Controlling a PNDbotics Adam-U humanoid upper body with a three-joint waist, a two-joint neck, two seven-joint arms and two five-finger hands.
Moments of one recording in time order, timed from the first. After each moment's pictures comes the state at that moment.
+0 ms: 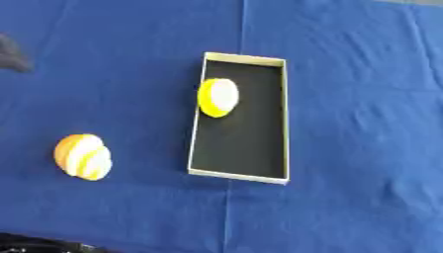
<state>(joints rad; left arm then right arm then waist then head) -0.66 1.11 -0.34 -1.93 -0.49 -0.31 -0.59 0.49 -0.86 -0.26 -1.99 0.53 -0.47 -0.78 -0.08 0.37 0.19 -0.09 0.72</state>
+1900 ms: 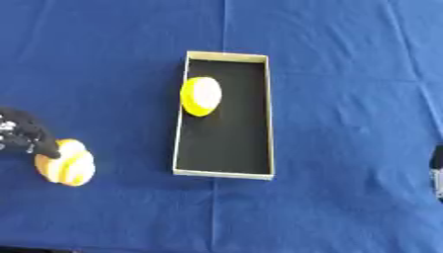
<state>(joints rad) -0.64 1.05 -0.52 -1.91 -0.45 -0.29 -0.82 0.46 -0.81 -0.17 -1.99 0.52 -0.48 -0.78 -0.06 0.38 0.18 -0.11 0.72</state>
